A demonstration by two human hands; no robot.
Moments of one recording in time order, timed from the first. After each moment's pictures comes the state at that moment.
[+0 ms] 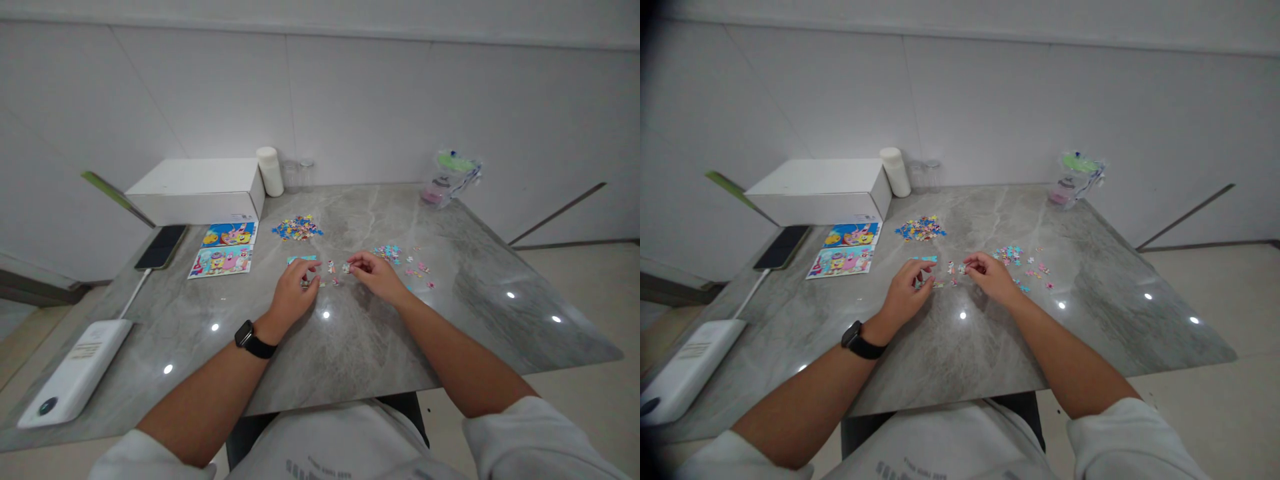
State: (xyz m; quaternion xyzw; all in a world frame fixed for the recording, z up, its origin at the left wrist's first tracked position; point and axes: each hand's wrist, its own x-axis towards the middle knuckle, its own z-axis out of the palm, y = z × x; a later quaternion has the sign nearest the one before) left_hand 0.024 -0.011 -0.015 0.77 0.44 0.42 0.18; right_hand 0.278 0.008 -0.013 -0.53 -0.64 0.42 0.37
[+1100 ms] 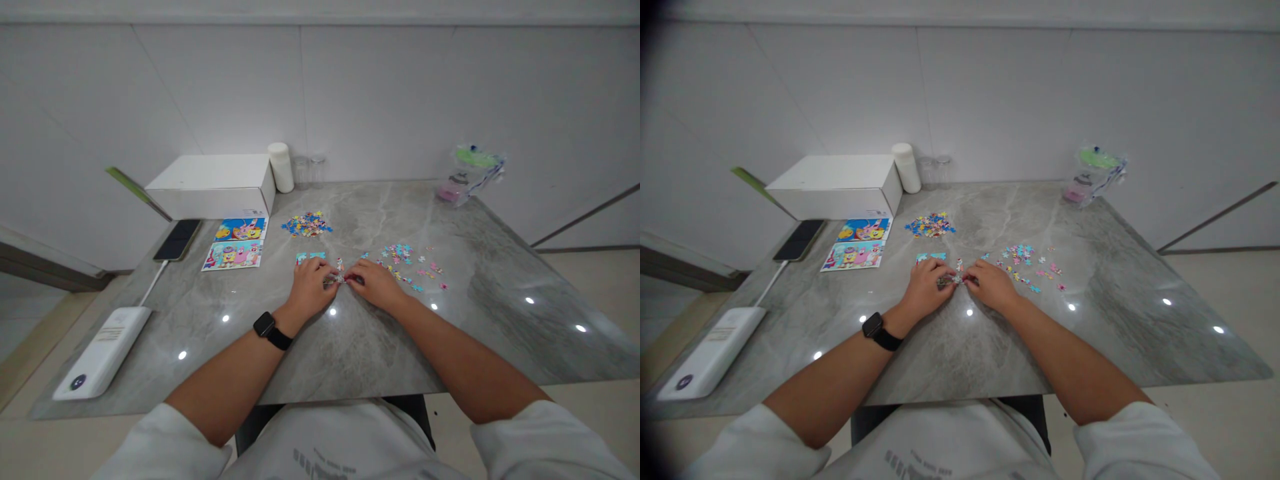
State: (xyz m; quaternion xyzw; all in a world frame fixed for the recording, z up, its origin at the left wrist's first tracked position) left_hand 0.043 -0.008 -0.028 0.81 0.50 0.27 0.11; right_hand 0.265 0.002 -0.026 -0.50 -0.84 0.14 0.18
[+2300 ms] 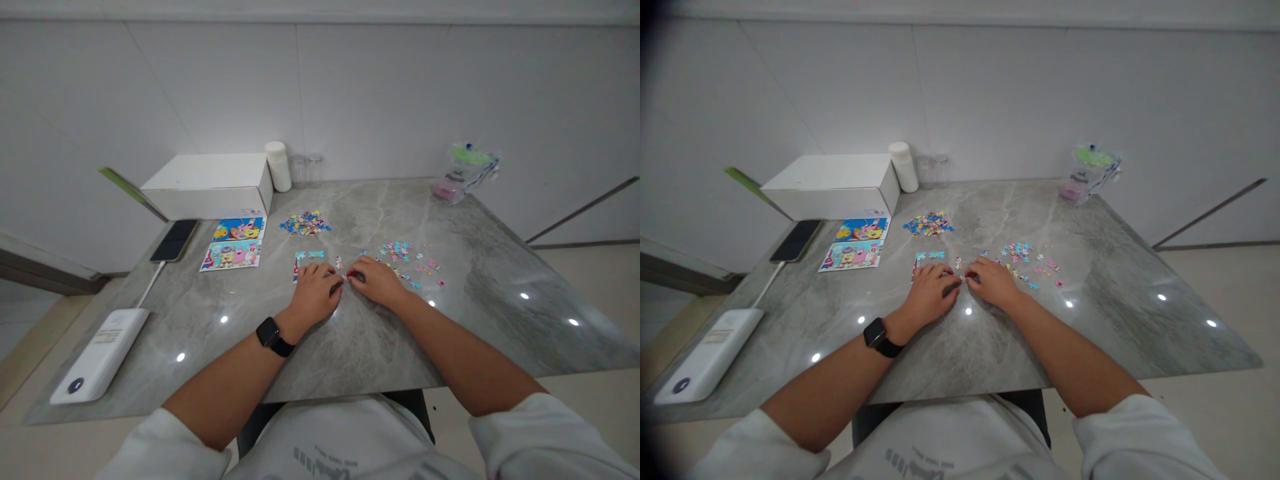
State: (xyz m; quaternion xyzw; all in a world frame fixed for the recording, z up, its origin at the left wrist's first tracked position) left_hand 0.048 -0.027 -0.018 0.86 0.47 0.19 0.08; right_hand 0.269 0.002 -0.023 -0.51 -0.83 0.13 0.18
